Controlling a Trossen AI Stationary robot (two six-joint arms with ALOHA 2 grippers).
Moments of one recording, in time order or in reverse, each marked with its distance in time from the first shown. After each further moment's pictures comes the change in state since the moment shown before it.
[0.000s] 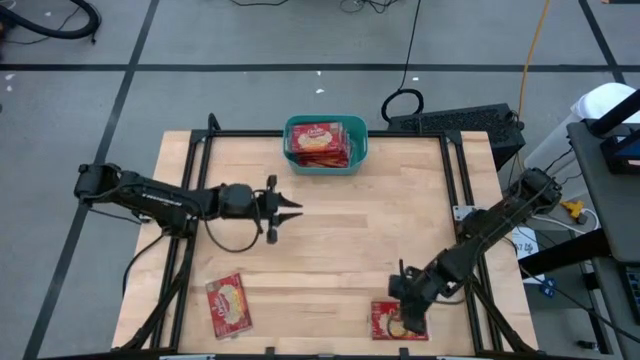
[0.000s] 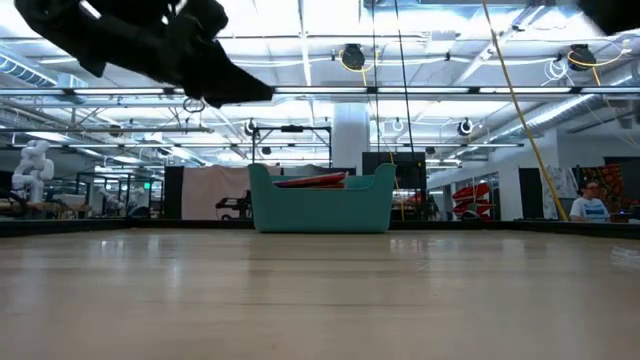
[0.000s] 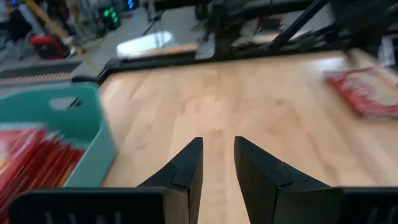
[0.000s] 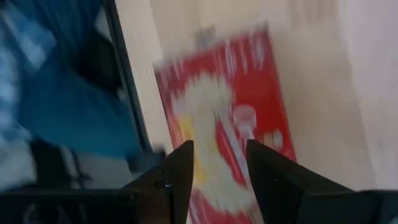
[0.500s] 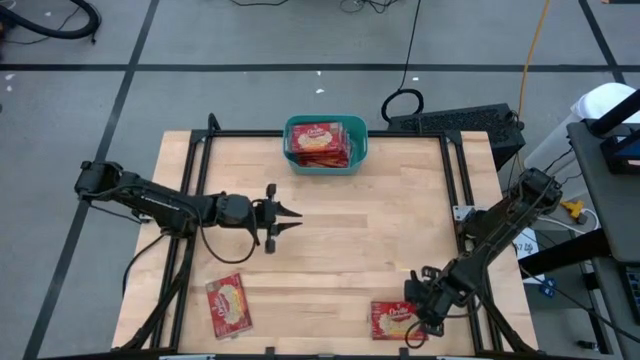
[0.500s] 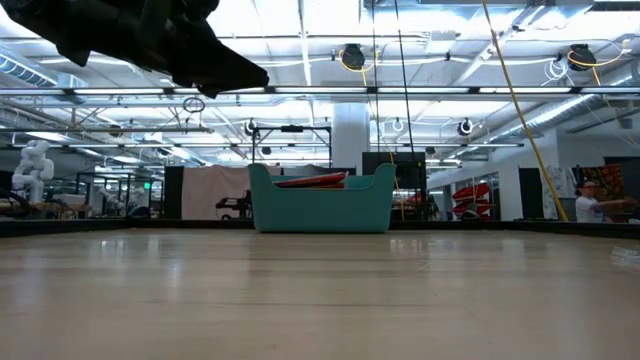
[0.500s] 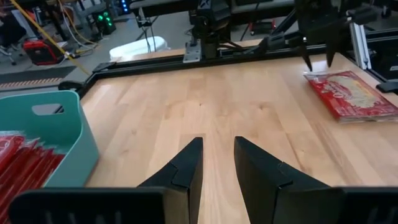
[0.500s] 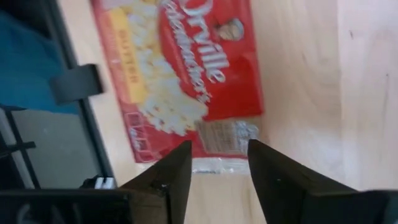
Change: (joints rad) left arm -0.125 0.003 0.000 0.012 -0.090 -0.027; right arm 0.142 0.000 -0.033 -0.174 0.011 0.043
